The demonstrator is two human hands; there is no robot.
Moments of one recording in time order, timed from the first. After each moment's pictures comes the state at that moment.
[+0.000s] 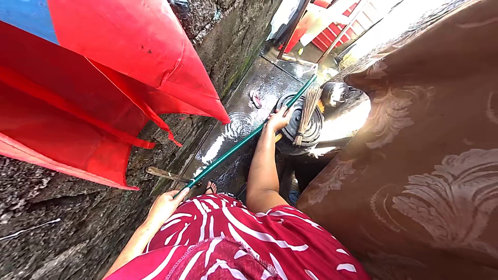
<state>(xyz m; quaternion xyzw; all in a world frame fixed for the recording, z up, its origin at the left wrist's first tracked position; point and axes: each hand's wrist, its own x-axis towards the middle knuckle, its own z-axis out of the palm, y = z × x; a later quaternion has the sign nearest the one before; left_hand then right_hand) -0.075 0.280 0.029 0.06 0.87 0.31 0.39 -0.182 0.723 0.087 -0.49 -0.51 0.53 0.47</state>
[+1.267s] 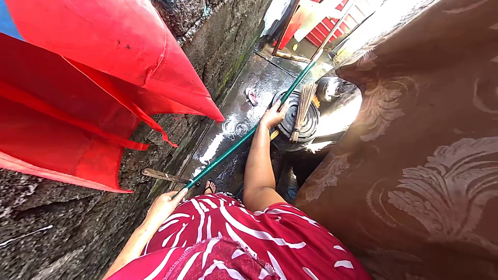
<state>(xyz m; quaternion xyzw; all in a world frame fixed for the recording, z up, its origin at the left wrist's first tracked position) -0.075 0.283 0.026 0.07 0.86 0.30 0.40 -0.179 0.718 0.091 -0.48 -0.58 0.43 0.50</state>
